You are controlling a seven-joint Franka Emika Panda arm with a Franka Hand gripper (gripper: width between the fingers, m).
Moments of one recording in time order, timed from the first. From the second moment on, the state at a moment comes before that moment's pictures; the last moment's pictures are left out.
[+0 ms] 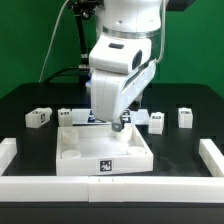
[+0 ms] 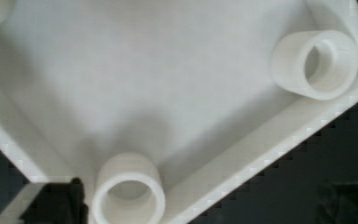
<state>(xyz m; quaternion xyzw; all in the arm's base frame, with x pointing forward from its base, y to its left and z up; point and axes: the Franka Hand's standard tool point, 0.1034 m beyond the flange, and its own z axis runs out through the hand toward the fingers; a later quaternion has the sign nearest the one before) 0.537 0.008 0.075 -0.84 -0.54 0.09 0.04</state>
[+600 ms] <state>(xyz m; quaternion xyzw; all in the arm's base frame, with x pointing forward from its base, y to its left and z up) 0.515 0.004 0.059 -0.75 -0.66 0.05 0.04</state>
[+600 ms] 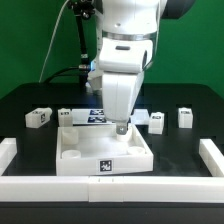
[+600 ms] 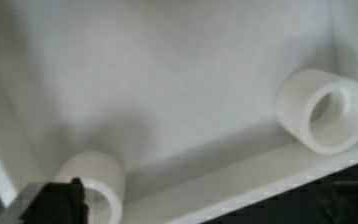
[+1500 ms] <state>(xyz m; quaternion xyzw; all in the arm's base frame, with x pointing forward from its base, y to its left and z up) 0.493 -0.012 0.044 -0.66 -0.75 0.04 0.03</state>
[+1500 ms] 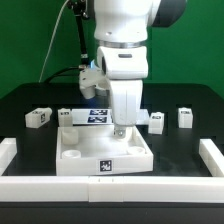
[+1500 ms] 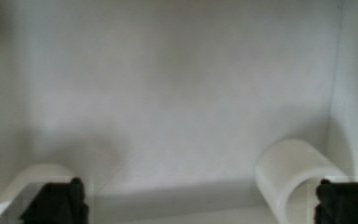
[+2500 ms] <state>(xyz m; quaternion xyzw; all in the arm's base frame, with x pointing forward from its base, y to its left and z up) 0.449 -0.034 0.011 -0.64 -0.76 0.05 0.06</state>
